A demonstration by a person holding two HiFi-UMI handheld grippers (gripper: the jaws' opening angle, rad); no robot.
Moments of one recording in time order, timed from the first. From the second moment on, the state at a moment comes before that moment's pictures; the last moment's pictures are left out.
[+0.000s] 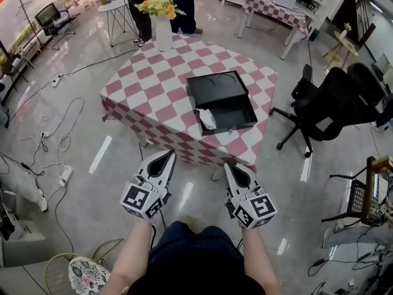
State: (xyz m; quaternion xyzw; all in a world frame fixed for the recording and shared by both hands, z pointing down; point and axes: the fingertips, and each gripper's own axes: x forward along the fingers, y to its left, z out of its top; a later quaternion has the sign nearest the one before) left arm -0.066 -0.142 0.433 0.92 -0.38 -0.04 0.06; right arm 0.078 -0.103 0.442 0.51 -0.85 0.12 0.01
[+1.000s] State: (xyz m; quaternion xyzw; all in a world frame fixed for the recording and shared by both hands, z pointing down) left arm -0.058 -0.208 0.451 0.91 -0.40 -0.03 0.09; right arm 0.073 -0.180 0.464 0.49 -0.86 0.12 0.08
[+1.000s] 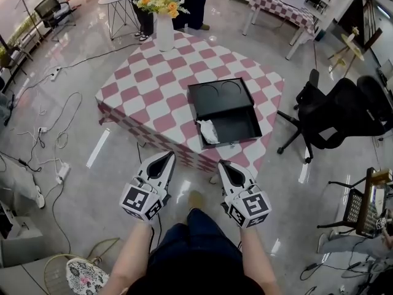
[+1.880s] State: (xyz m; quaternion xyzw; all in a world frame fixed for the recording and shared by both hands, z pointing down) left arm -0.029 -0.277 0.477 0.91 -0.41 -0.02 0.11; right arm 0.080 -0.255 0.499 0.45 -0.87 0.12 0.14
